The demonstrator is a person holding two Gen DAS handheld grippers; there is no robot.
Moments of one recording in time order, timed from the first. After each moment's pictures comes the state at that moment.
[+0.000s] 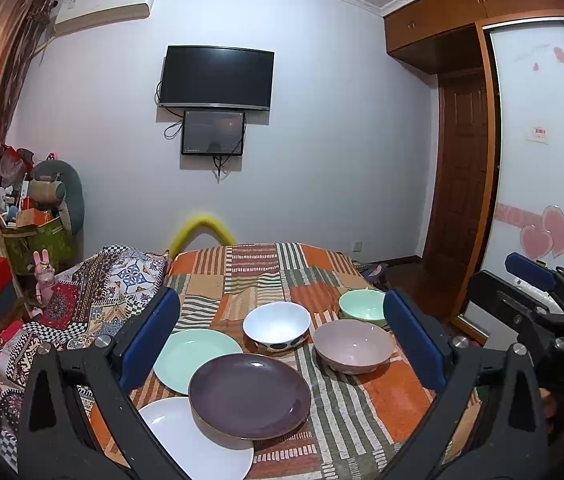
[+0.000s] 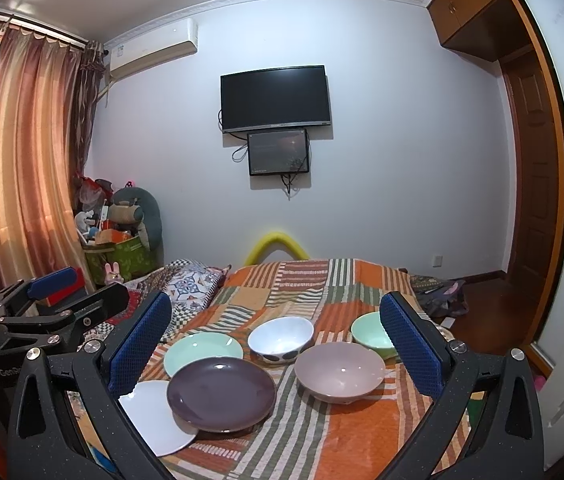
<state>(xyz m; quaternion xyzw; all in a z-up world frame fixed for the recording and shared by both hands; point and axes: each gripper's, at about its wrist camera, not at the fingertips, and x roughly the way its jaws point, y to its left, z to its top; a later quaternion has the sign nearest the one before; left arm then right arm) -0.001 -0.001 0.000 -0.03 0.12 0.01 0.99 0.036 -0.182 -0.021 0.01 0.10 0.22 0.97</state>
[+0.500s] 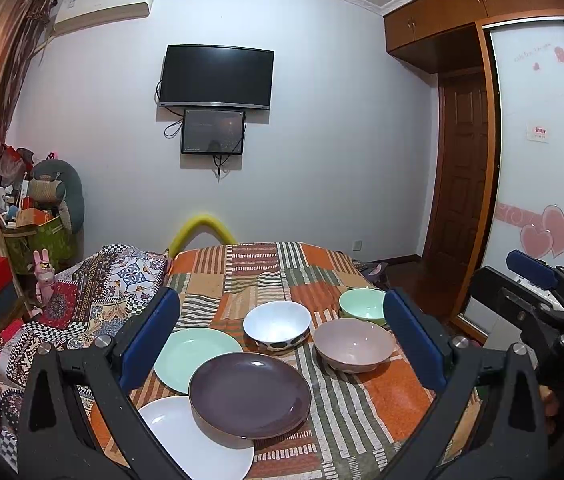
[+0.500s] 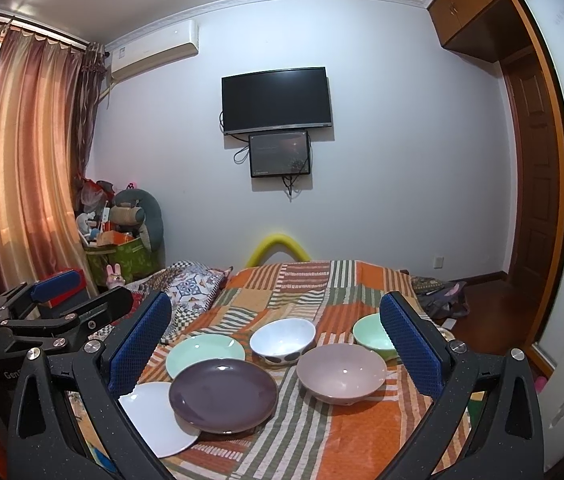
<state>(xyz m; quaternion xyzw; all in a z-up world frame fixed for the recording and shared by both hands) -0.003 -0.001 -0.001 -0.03 0.12 0.01 0.99 0.035 -0.180 -0.021 0.01 0.09 0.22 0.97</state>
